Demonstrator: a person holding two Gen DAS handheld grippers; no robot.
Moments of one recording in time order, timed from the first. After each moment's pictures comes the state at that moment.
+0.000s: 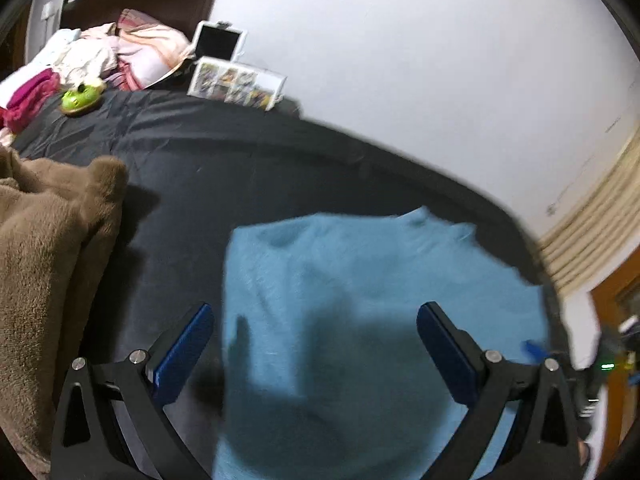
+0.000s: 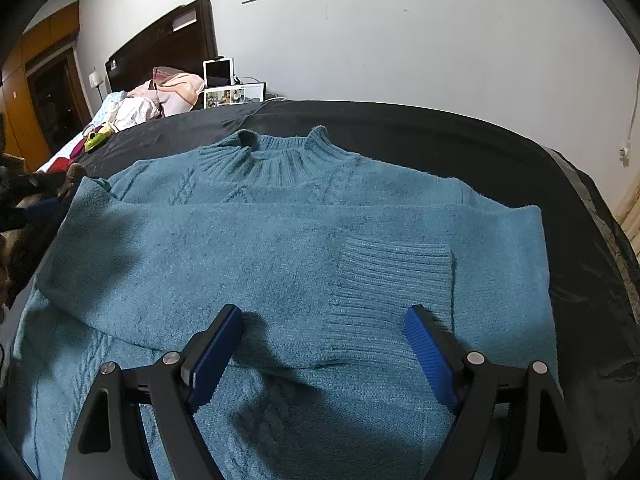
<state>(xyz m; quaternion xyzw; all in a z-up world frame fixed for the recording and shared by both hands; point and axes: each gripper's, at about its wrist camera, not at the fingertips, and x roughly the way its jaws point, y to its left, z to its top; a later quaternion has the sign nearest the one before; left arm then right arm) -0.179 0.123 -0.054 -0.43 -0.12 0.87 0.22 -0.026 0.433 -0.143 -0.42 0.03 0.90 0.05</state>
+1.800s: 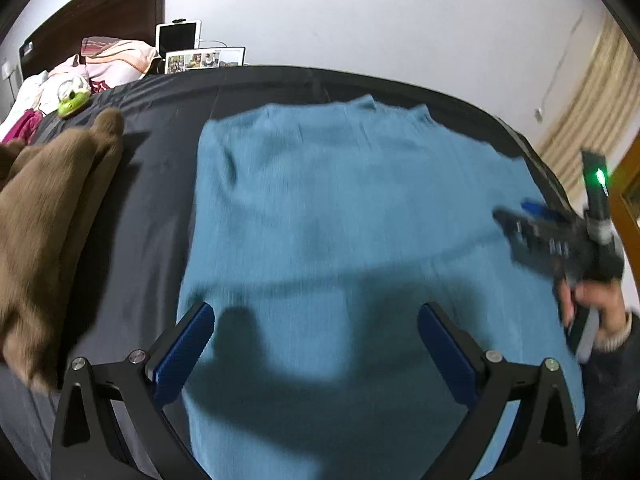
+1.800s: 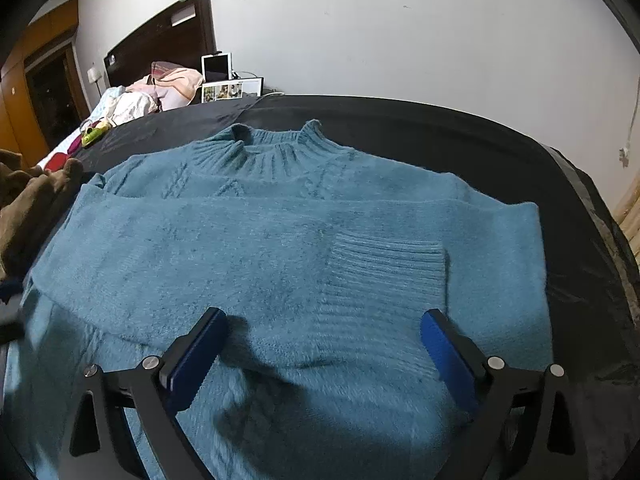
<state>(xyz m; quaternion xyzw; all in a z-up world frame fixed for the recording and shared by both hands) -0.064 0.138 -0.084 -0.47 0.02 0.85 0.22 -0.018 0.438 -0.143 -0.43 0.02 0.90 0.05</state>
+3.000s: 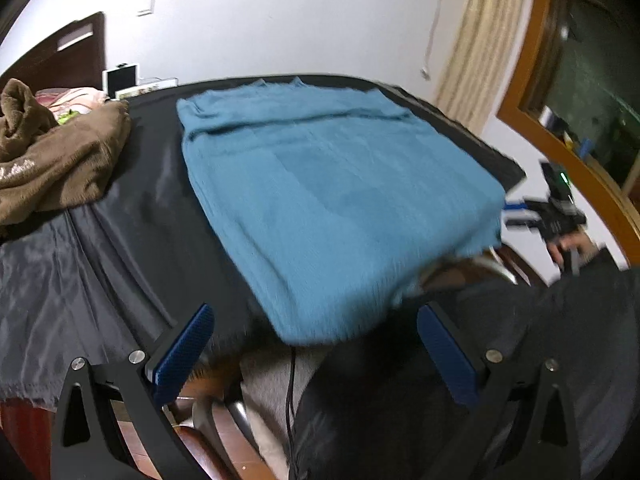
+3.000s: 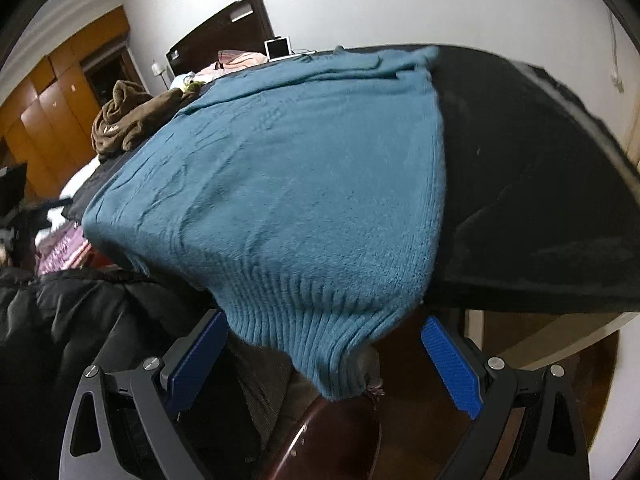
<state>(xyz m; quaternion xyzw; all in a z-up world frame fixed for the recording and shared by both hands) 0.176 0.032 -0.072 -0.41 0.08 0.83 0.37 0.317 0.470 -0.181 -0.44 0.09 0.89 -0.07</state>
